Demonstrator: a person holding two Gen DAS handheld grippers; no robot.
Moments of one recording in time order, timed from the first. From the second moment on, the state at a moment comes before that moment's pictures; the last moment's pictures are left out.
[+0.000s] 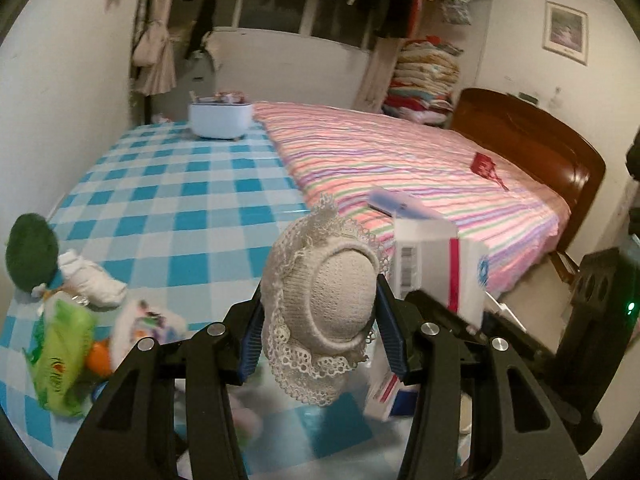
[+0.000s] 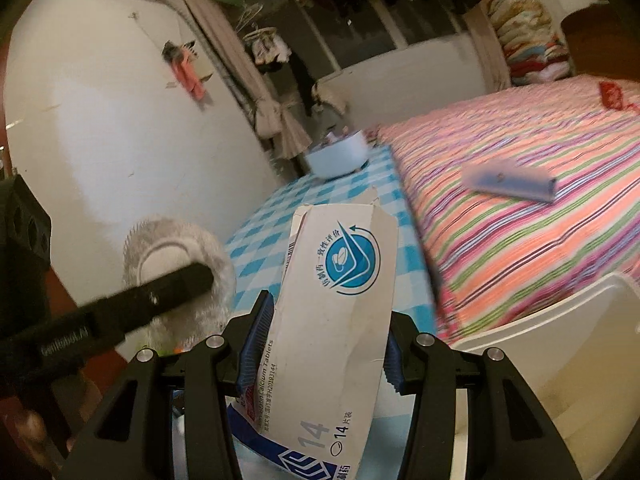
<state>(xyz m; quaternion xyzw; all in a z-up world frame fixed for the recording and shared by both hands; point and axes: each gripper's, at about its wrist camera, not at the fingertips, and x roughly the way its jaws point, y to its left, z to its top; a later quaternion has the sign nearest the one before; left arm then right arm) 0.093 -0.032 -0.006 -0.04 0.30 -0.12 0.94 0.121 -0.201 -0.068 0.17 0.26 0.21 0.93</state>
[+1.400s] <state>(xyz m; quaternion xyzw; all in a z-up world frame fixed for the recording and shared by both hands) 0.088 -0.140 -0.043 0.02 0.35 -0.25 0.90 0.069 -0.359 -0.072 0.18 0.19 -0.12 0.96</state>
